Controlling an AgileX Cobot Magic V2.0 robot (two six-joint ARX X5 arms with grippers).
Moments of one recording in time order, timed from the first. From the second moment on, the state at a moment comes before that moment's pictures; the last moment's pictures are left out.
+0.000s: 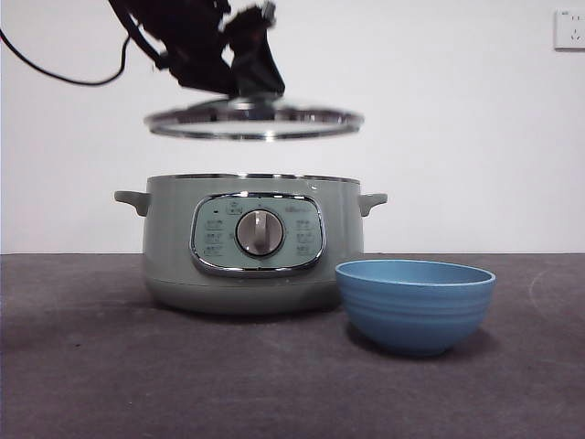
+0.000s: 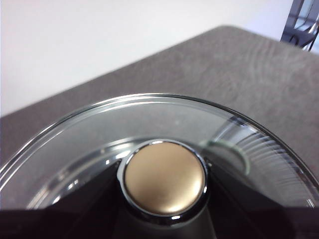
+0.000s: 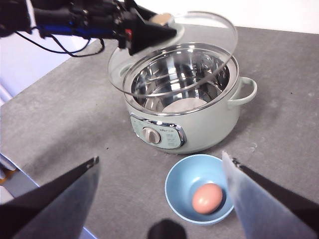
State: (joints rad) left arm -0.47 1.63 1.29 -0.01 0.18 0.09; right arm 0.56 0.61 0.96 -0.73 -0.15 0.11
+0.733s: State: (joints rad) left arm -0.47 1.72 1.29 0.02 0.15 0.10; right arm 0.56 0.61 0.96 -0.75 -0.15 0.12
